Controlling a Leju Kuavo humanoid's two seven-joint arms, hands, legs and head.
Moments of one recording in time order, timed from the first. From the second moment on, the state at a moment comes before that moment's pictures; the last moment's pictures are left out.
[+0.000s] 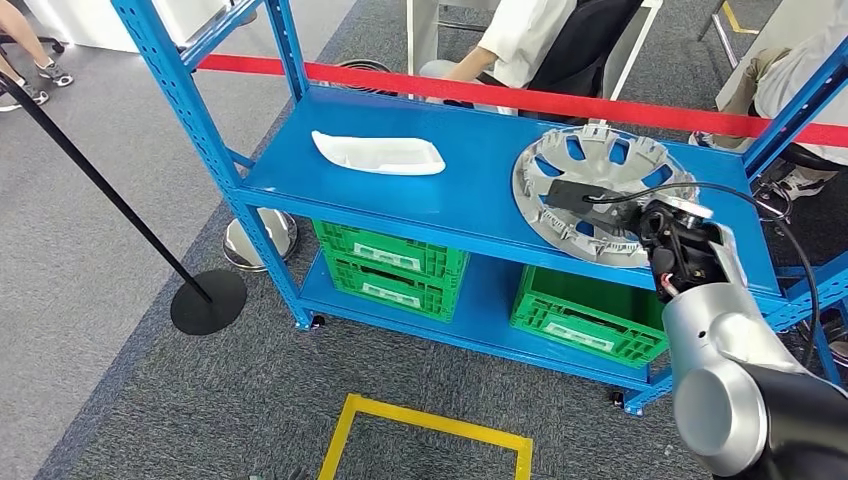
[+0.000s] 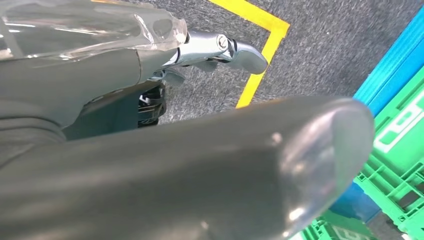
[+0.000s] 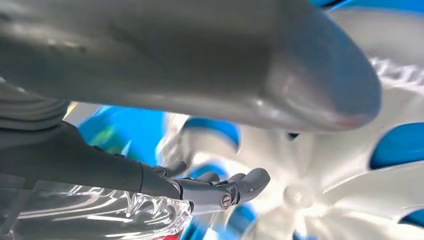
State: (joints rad) left arm -0.14 -0.20 0.27 -0.20 0.18 -0.04 -0.62; right arm -1.08 -0.05 -0.08 -0.34 1.49 0.74 0.12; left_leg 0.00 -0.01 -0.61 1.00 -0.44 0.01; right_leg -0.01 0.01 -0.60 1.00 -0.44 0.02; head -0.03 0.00
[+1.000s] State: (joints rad) left arm -0.09 -0.20 0.32 -0.20 0.23 -0.03 -0.64; right arm -1.15 0.09 0.14 -0.34 1.44 0.74 0.15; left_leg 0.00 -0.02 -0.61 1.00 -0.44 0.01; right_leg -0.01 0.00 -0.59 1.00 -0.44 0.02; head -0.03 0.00
